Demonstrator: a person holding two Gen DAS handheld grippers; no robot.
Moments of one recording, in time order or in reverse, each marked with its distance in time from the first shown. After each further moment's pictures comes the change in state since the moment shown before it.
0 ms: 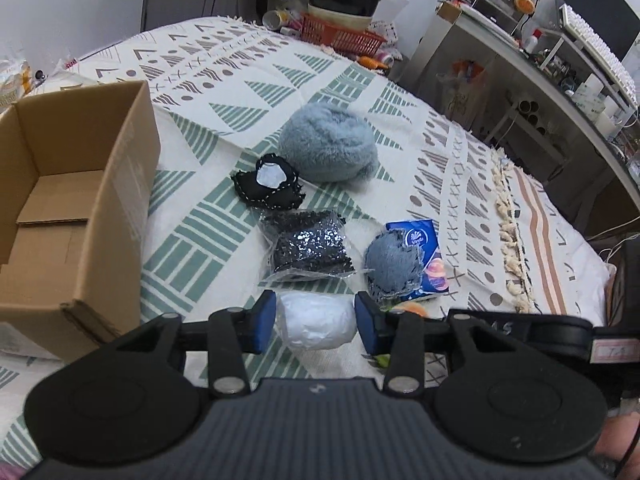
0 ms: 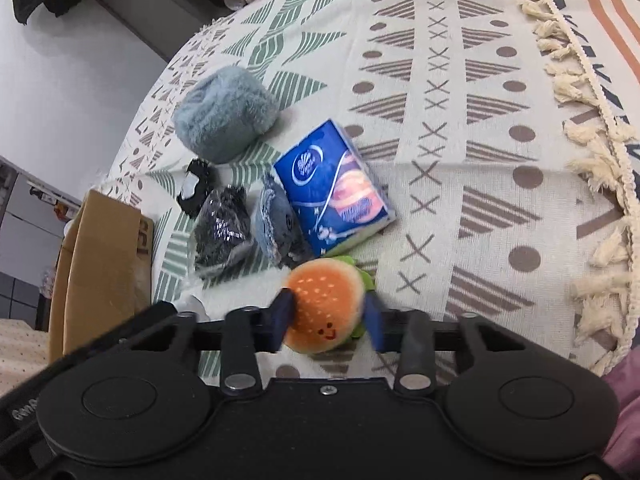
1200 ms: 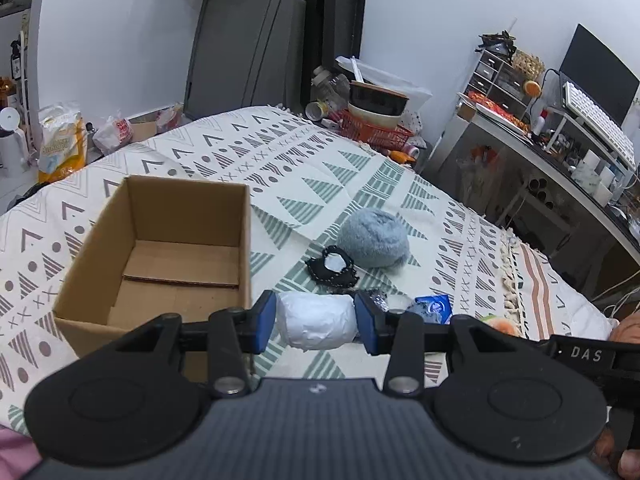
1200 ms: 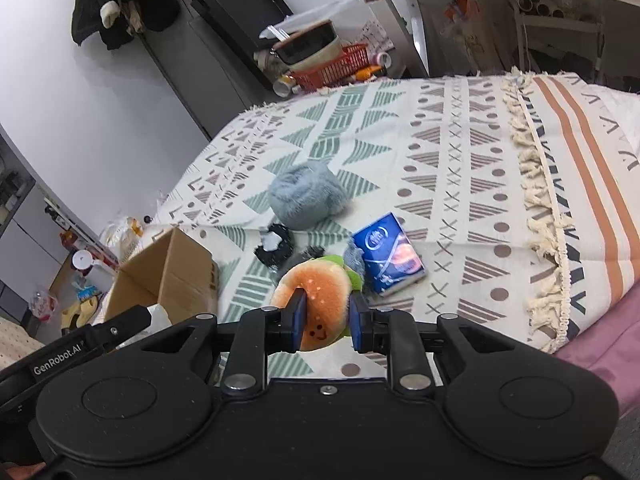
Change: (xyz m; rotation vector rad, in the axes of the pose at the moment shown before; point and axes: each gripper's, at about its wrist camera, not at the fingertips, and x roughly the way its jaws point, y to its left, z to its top) left arm -0.106 0.038 0.003 -0.042 -0.242 0.074; right arm -0.108 0.072 -0.038 -0.119 -0.294 -0.024
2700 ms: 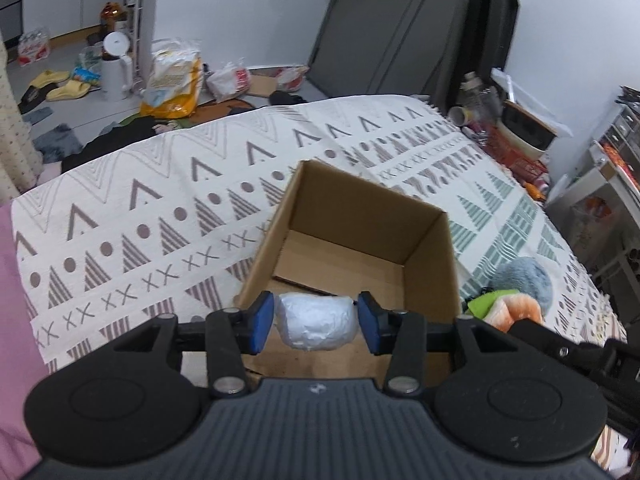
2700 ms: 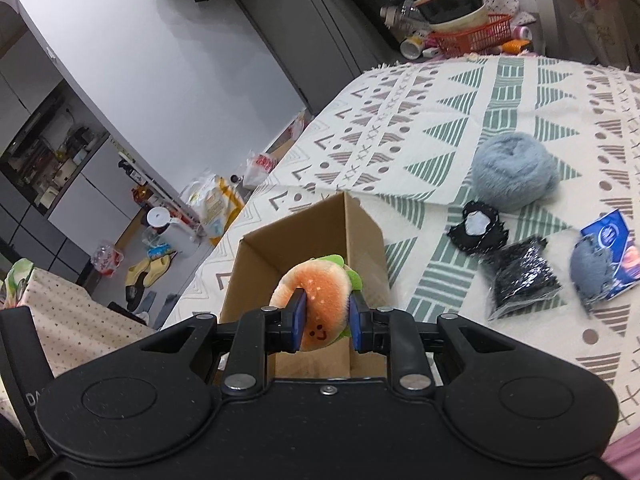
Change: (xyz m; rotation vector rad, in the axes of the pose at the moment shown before) left arm 0.025 0.129 0.031 -0.278 0.090 0.253; right arm 0.074 0.147 -0.009 -0.099 0.115 0.230
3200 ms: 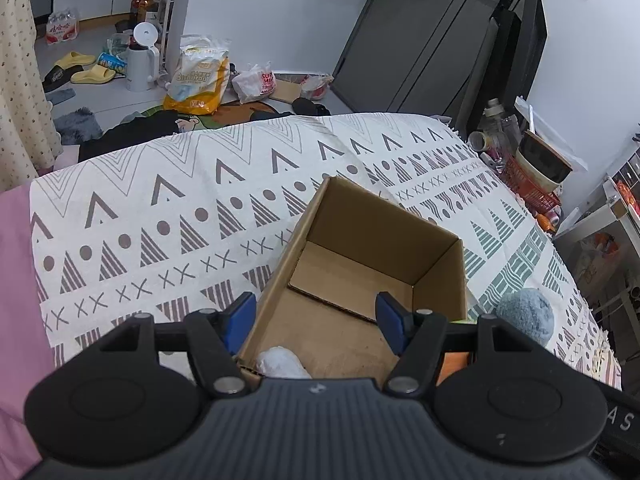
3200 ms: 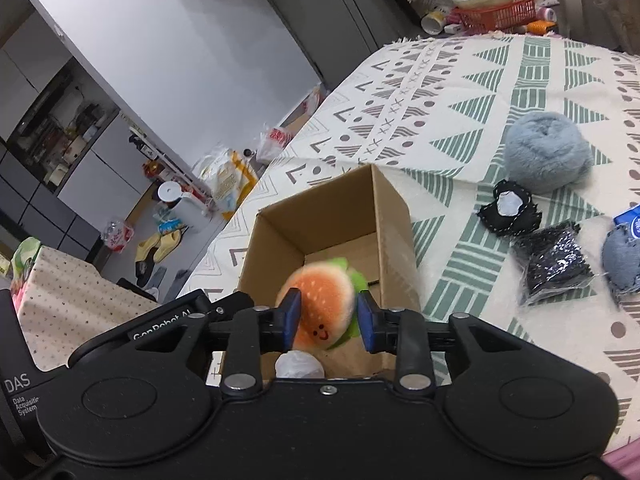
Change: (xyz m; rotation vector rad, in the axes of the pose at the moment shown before) left arm -0.007 0.010 0.006 -0.089 -0.028 0.016; right arm 0.017 0.012 0.000 -0.020 0.082 0.039
